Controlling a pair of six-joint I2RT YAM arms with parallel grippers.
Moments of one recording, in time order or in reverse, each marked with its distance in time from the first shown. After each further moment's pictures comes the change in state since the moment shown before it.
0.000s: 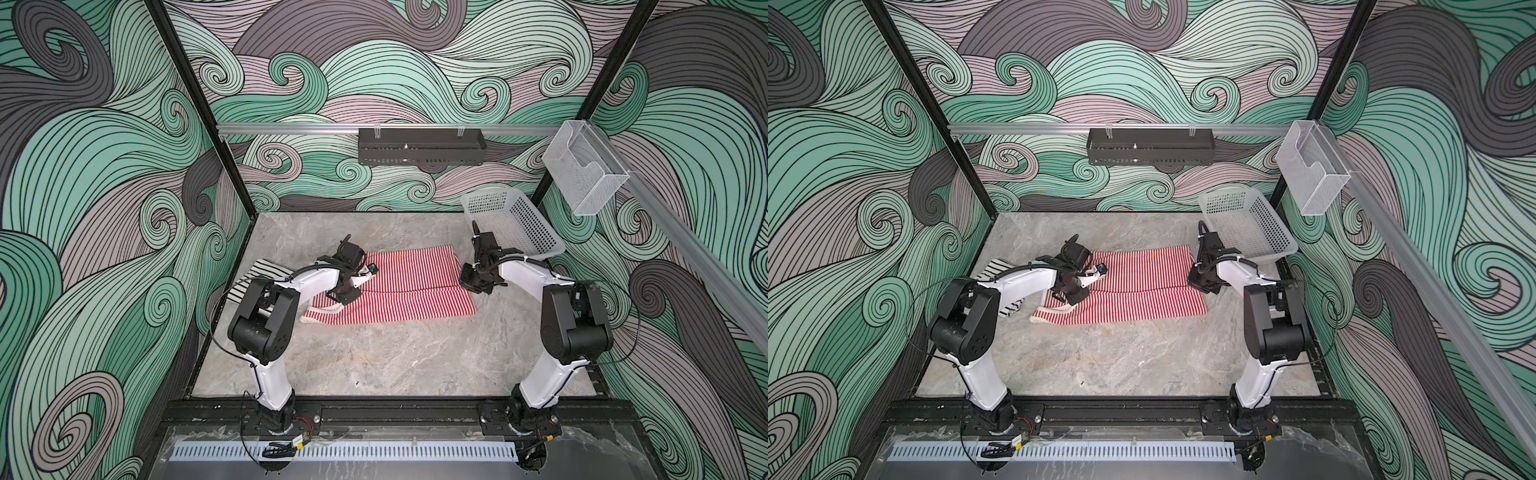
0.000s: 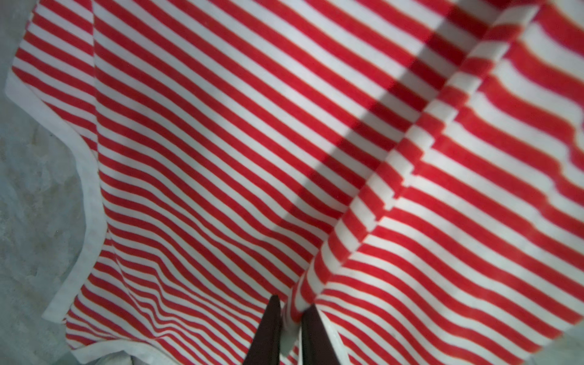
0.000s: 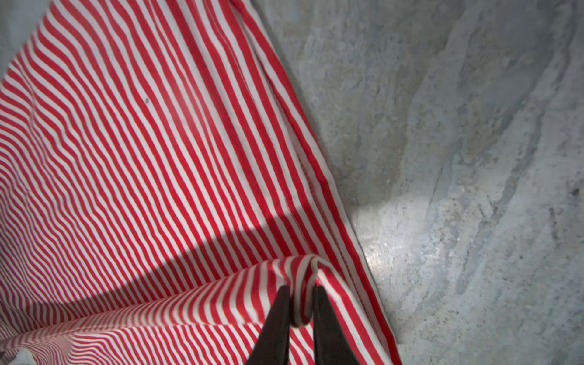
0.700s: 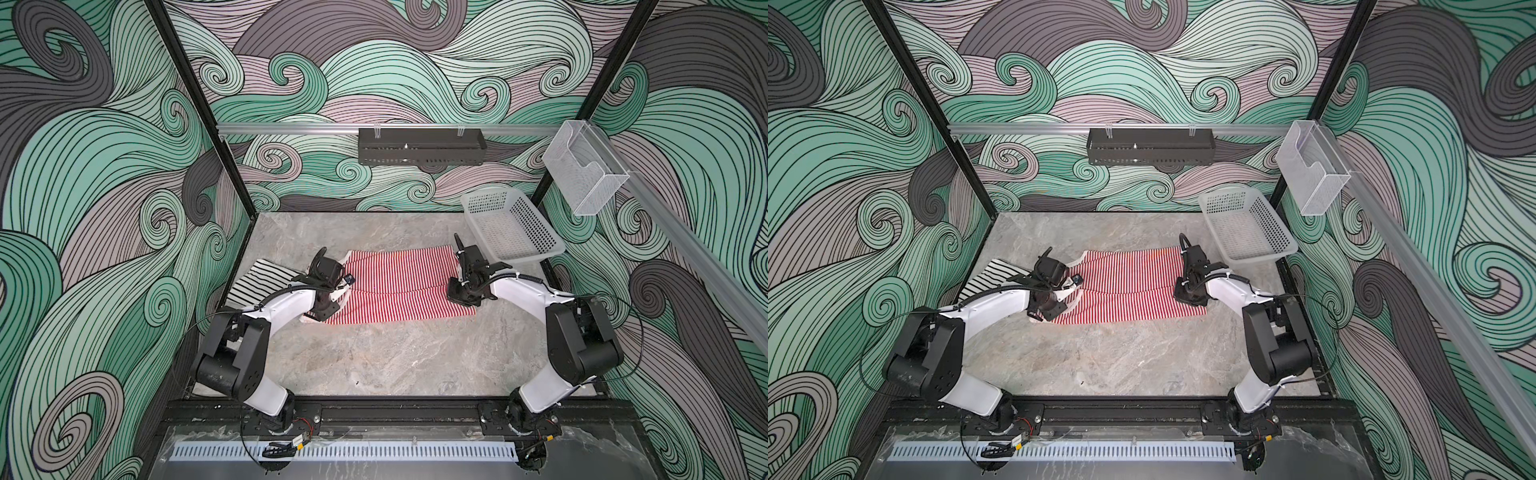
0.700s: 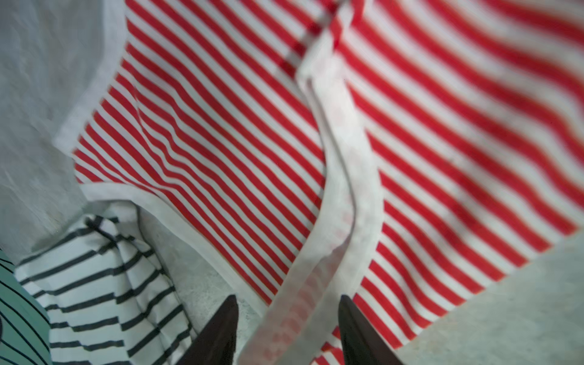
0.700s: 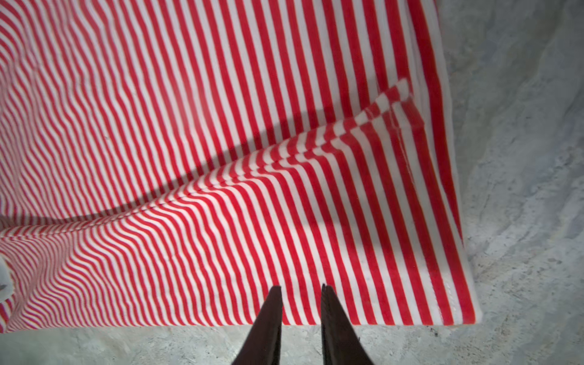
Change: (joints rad) left arm 0.102 -0.264 -0.311 0.036 -0.107 -0.029; right arm 0.167 -0.114 -0.177 0.061 -0.002 0.002
